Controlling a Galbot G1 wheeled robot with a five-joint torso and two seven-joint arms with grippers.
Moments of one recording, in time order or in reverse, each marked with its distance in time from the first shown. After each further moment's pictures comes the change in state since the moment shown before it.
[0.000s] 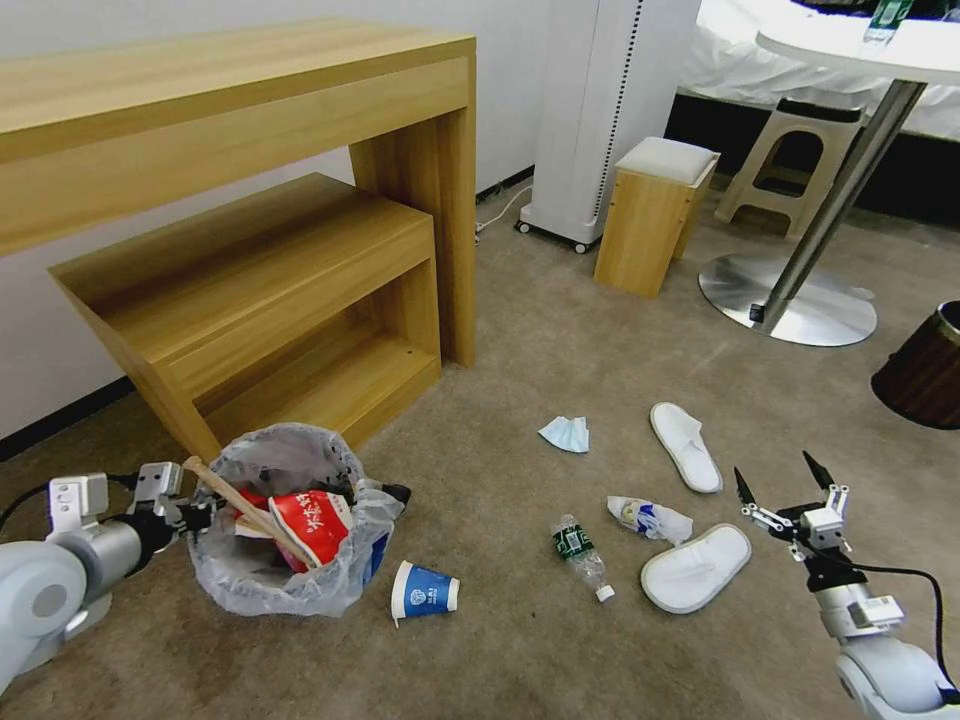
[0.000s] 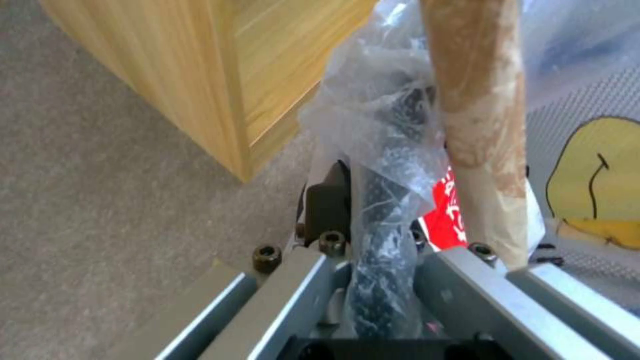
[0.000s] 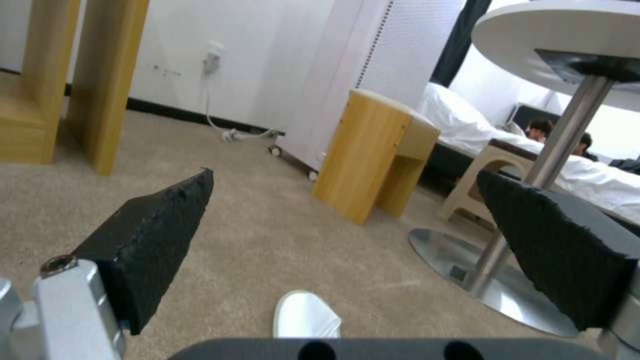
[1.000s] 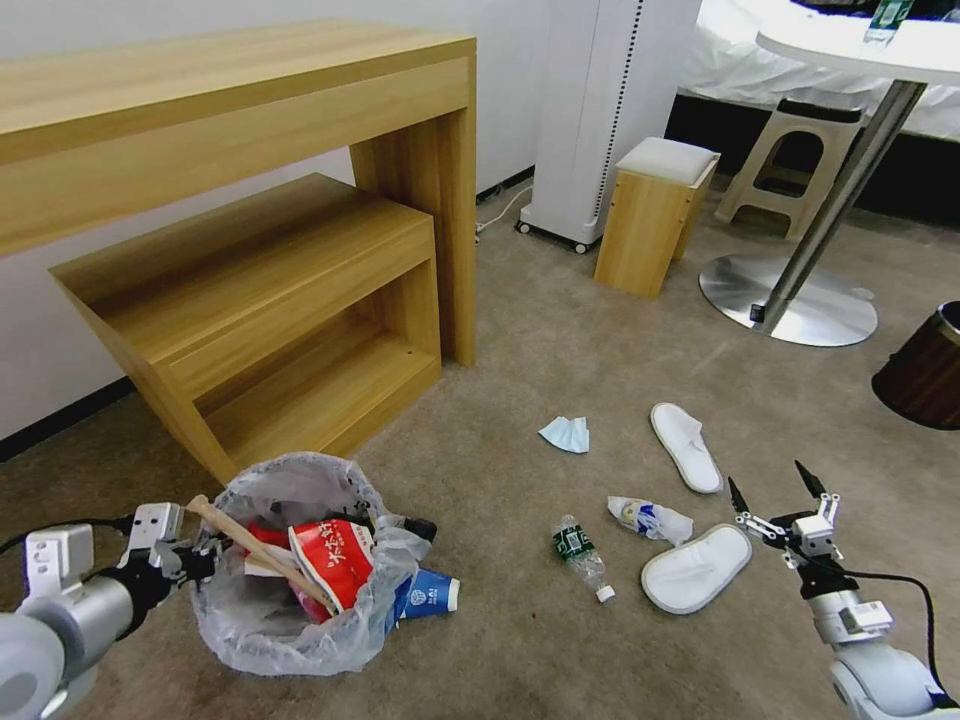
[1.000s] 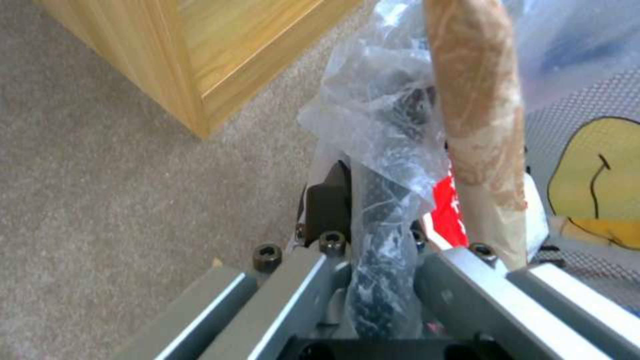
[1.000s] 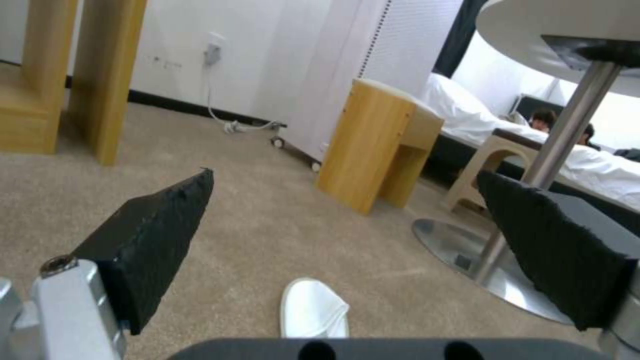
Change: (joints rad) left arm 0.242 -0.172 -0.124 -0.248 0.059 -0.008 -0.005; right arm 0.024 0.022 -0.020 -0.042 -0.004 0.006 -0.008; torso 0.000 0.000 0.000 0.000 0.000
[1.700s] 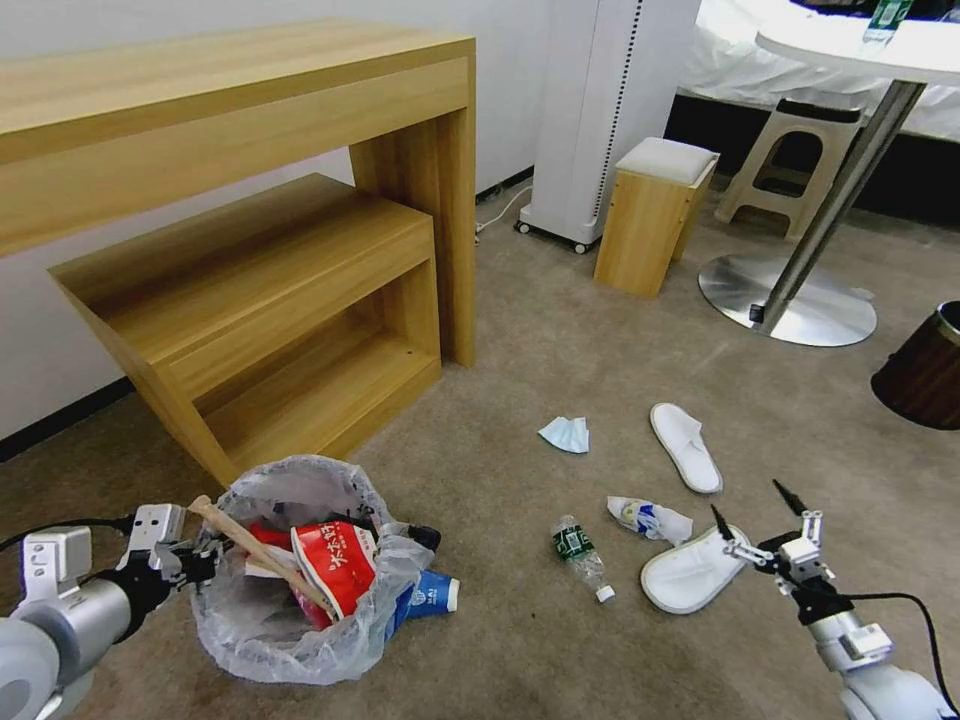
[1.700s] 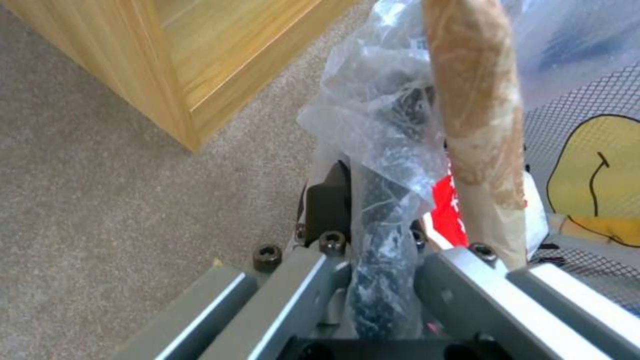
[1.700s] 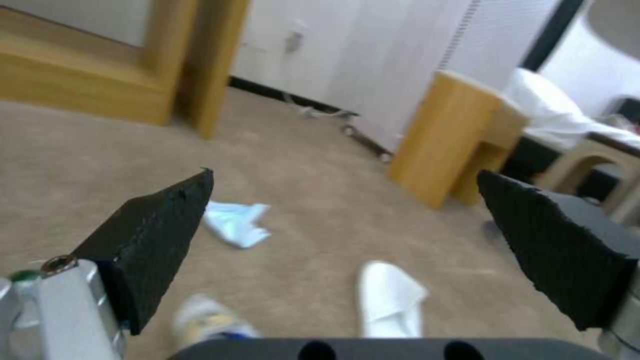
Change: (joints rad) left arm -0.001 0.031 -0.007 -0.004 -0.013 -0.005 0.017; right arm -0.095 -0.039 -0.035 0.071 -0.038 0.002 -0.077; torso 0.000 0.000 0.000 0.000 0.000
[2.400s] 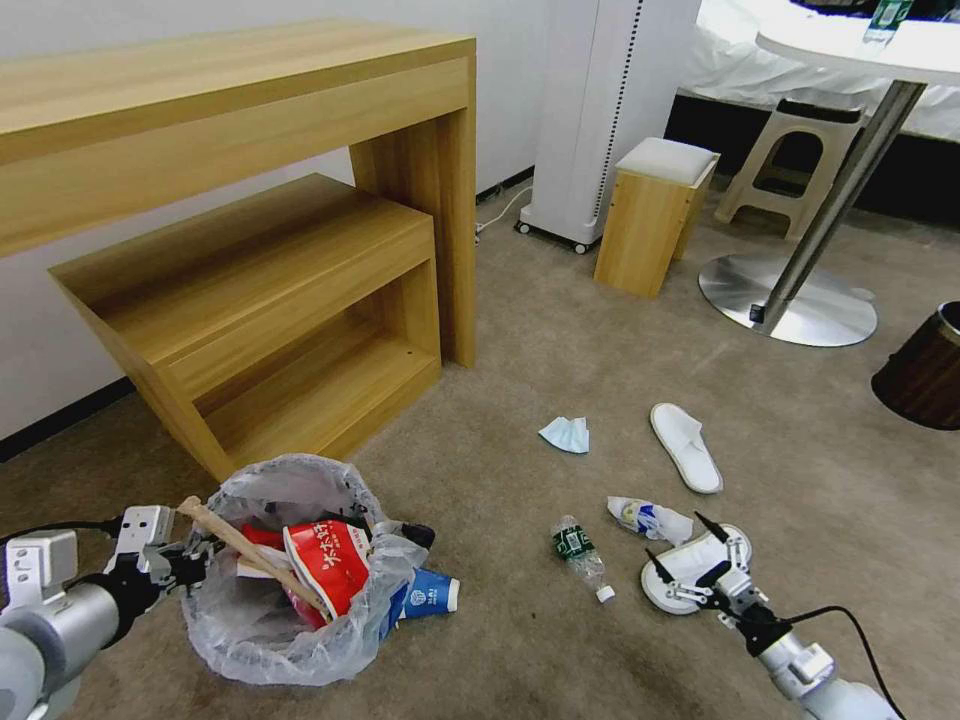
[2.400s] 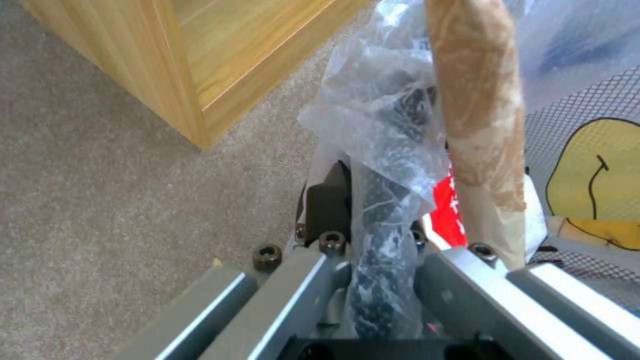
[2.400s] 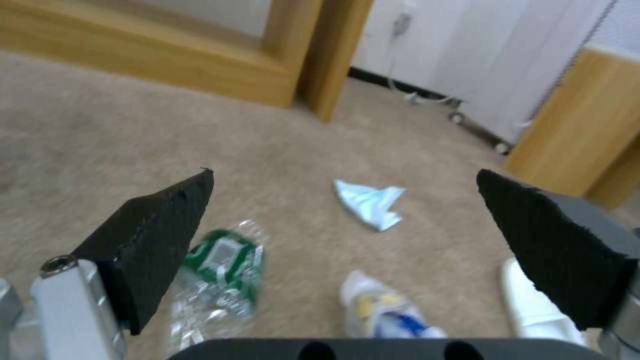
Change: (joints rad) left arm 0.034 -0.023 -0.038 -0.018 0.004 -0.005 0.005; right arm 0.072 -0.015 -0.239 -0.029 -0.019 0.000 -0.058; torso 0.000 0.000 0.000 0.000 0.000
